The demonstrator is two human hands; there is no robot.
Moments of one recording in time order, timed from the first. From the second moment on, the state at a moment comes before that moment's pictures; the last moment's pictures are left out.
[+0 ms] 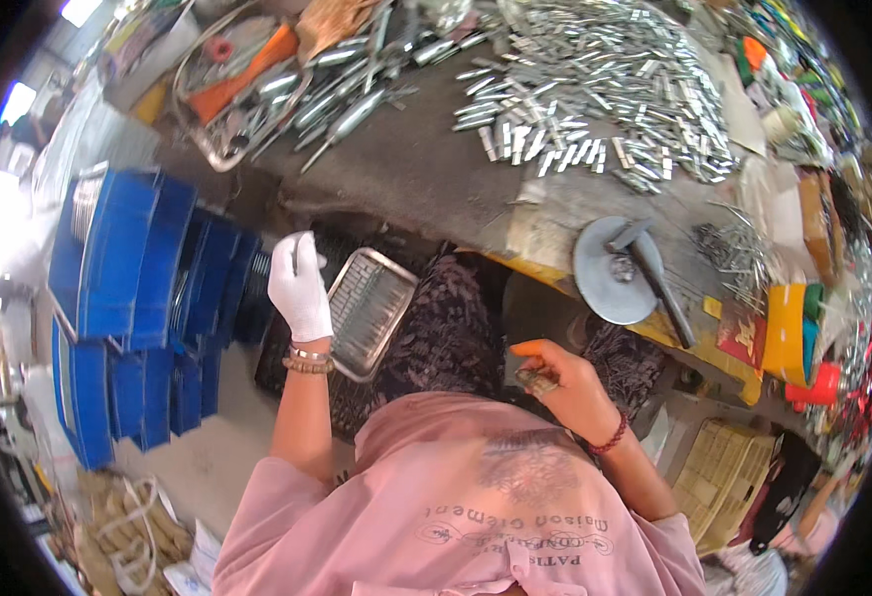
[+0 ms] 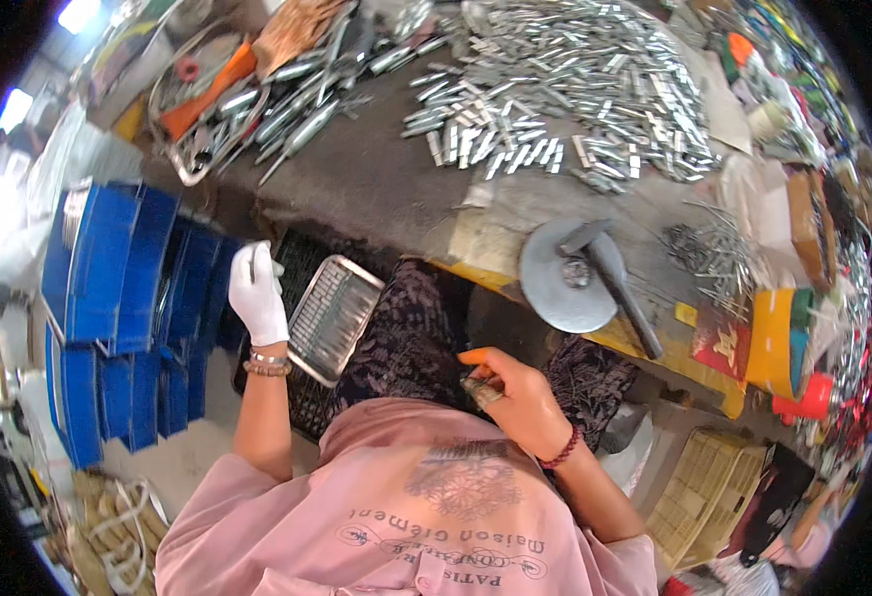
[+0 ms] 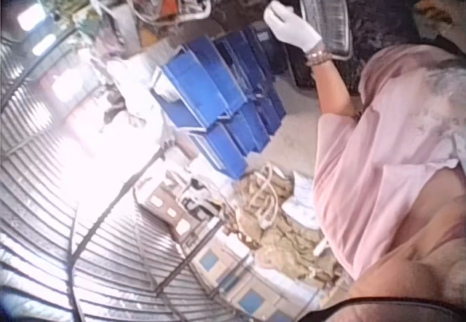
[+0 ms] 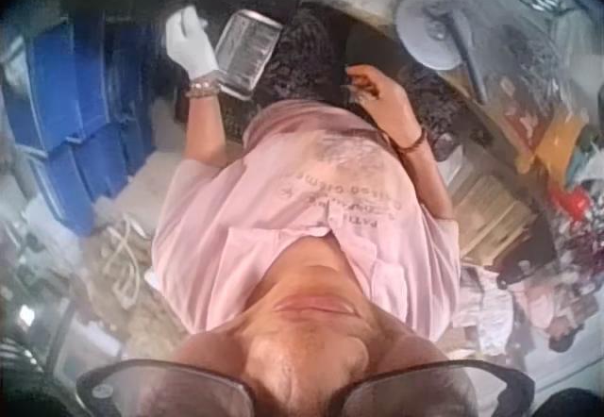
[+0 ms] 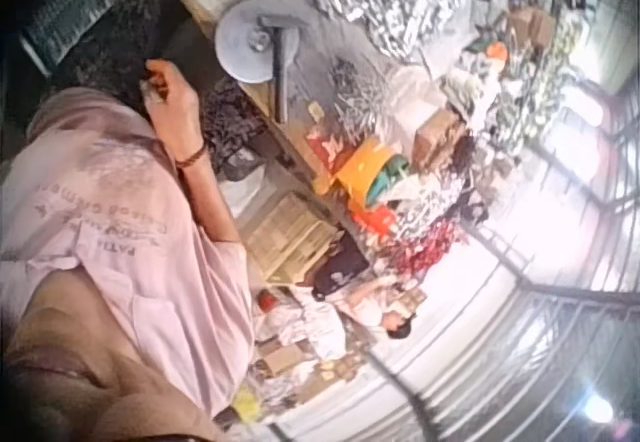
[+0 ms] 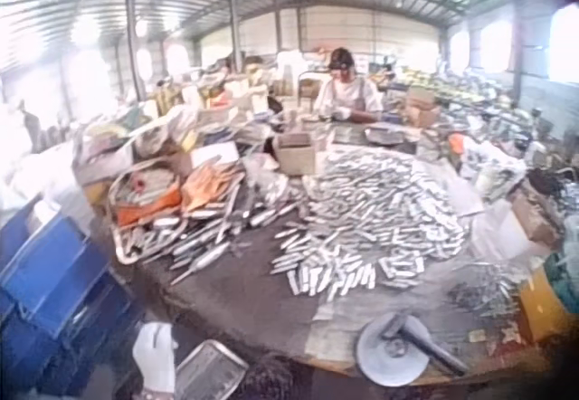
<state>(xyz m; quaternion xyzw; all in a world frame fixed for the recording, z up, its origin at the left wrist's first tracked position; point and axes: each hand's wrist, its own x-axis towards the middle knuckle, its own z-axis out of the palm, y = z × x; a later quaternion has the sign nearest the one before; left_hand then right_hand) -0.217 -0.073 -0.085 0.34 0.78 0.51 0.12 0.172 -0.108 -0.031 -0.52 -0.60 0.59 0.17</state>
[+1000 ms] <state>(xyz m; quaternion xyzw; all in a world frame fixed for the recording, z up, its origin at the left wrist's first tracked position) -0.041 0.017 0.031 0.39 0.44 0.47 0.66 0.417 0.004 0.005 -0.71 -0.65 -0.09 0.24</state>
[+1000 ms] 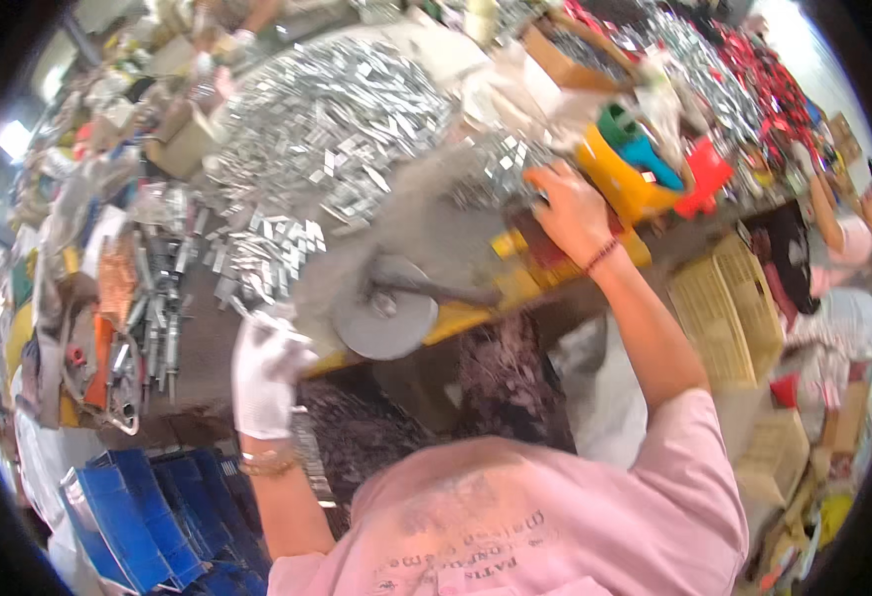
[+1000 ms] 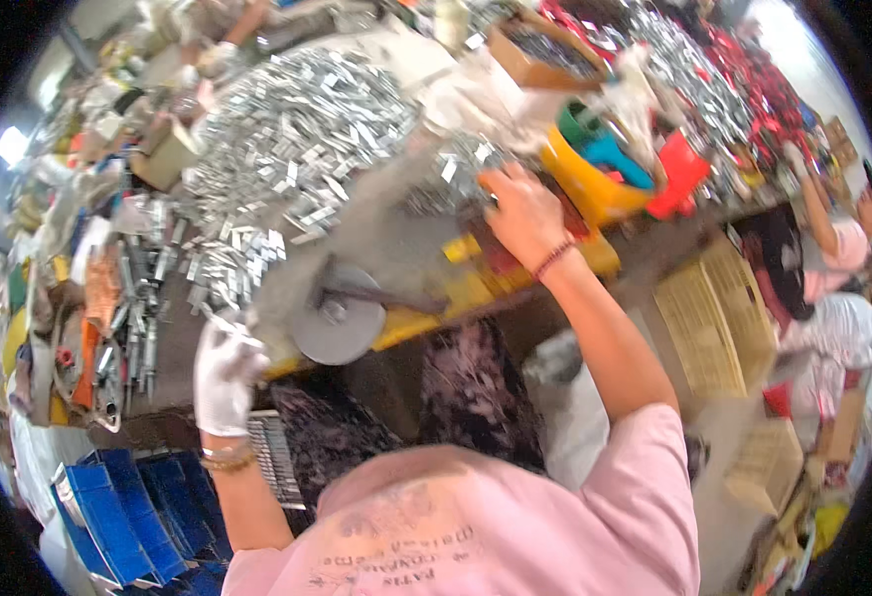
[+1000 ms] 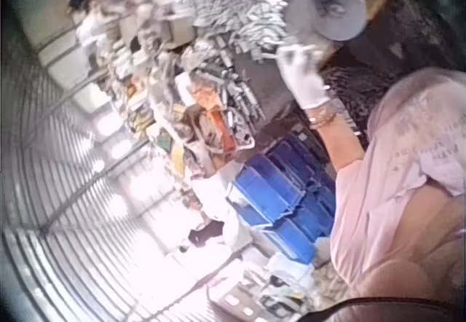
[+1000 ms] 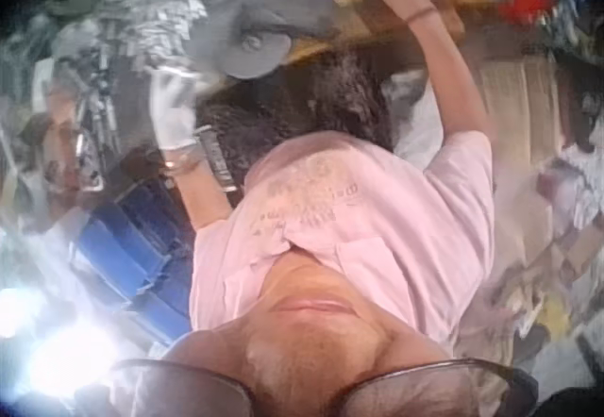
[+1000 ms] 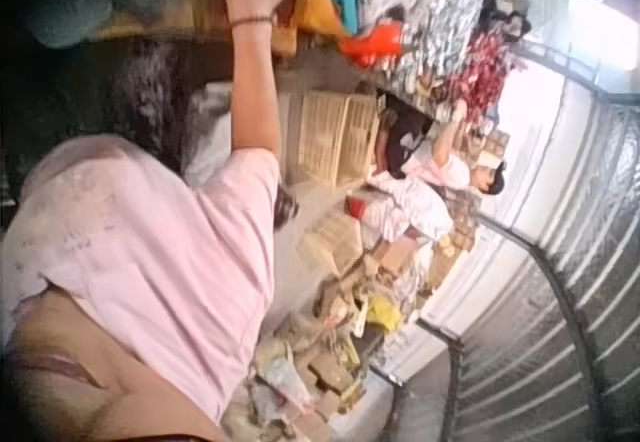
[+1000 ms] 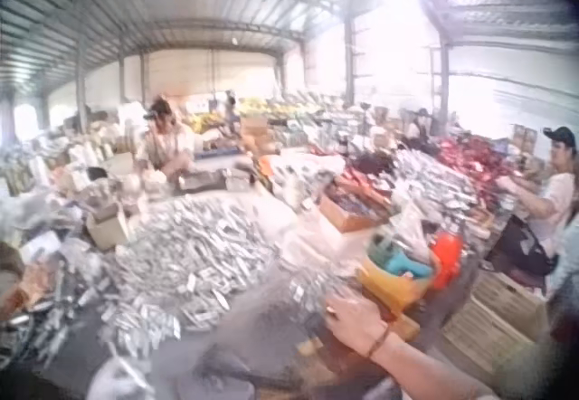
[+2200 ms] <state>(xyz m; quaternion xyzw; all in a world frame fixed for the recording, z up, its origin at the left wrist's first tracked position) 0.002 -0.001 0.003 0.81 0.44 0.32 0.22 0.291 -0.028 0.071 -0.56 -0.78 0.12 0.23</state>
